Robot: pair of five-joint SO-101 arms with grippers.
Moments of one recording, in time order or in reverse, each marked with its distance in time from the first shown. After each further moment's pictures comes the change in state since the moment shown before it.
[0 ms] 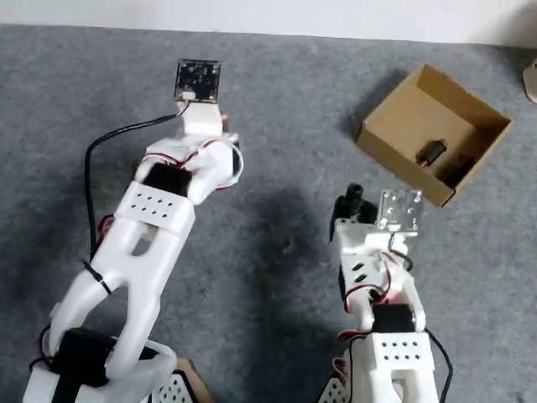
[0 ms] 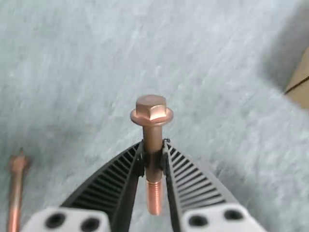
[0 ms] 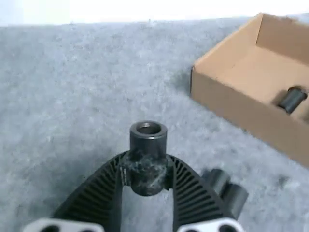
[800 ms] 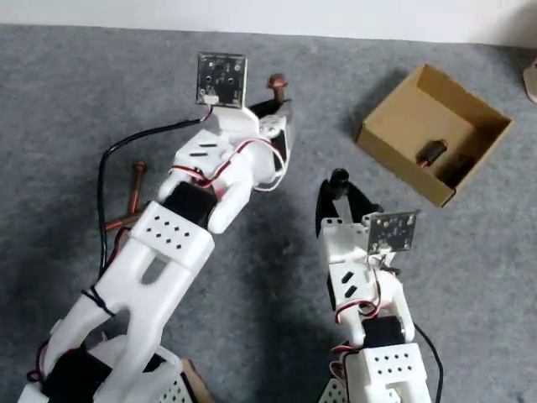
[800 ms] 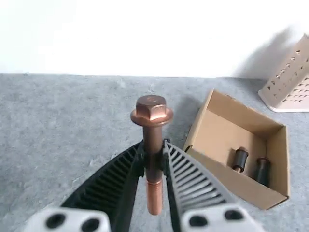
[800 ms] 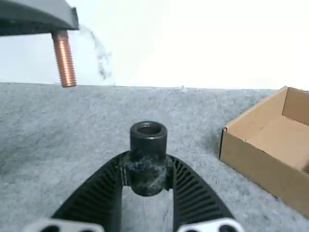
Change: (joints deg) left arm 11.3 -7.9 -0.4 -14.3 7.6; right arm -4.7 -8.5 8.6 -17.0 0.0
